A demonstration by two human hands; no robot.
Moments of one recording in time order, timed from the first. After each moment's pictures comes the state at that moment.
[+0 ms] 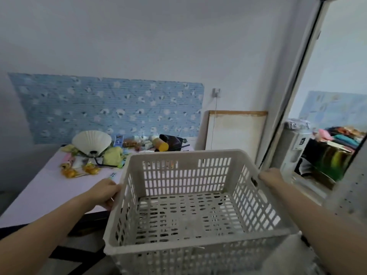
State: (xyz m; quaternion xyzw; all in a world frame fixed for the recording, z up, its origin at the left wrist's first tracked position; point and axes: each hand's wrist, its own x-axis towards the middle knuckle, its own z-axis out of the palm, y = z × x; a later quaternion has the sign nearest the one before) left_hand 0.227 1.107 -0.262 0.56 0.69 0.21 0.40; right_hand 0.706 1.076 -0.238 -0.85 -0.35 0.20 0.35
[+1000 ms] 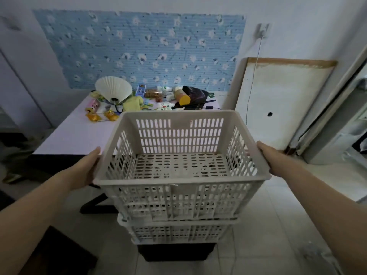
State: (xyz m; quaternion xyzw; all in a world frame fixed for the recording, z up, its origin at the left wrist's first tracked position) left_hand 0.268 1.087 -0.351 0.28 0.72 0.38 0.51; right_hand 0.780 1.164 -0.347 -0.67 -0.41 0.51 0.33
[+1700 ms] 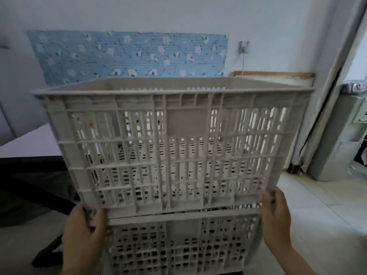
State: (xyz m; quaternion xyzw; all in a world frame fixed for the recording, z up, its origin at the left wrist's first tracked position) left_hand 0.337 1.018 -0.665 0.47 0.73 0.49 0.05; right_hand 0.725 1.059 -0.682 -0.63 -0.51 0.11 0.58
